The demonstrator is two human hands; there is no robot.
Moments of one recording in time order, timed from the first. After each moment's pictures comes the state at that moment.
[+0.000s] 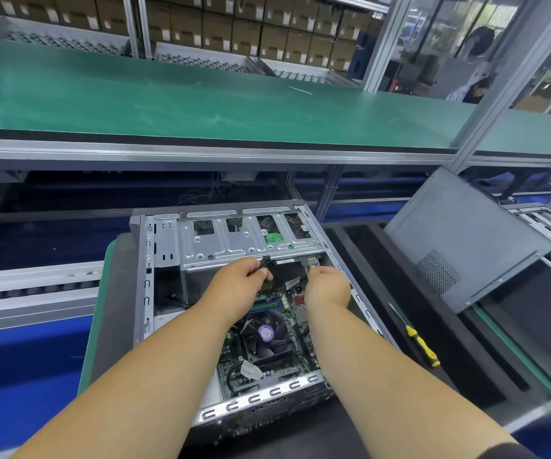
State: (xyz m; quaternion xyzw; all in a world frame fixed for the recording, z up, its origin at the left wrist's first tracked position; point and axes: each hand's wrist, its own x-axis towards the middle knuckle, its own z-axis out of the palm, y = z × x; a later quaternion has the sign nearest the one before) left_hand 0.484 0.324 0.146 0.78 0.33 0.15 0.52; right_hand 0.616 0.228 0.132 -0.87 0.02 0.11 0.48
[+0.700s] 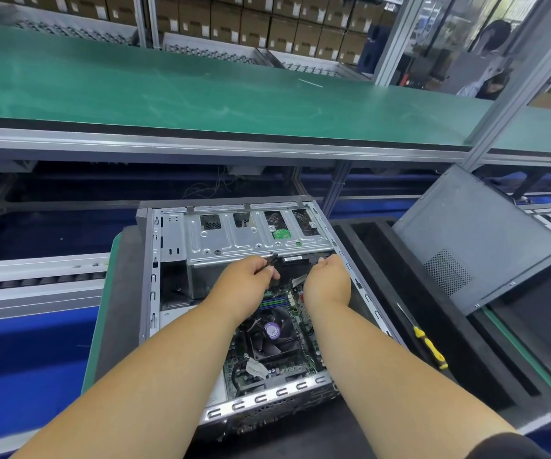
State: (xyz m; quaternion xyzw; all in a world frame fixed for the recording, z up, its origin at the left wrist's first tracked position) left_hand 0.484 0.323 0.145 0.77 0.34 0.15 0.52; right_hand 0.617 0.239 0.126 -0.93 -0.07 0.03 0.37
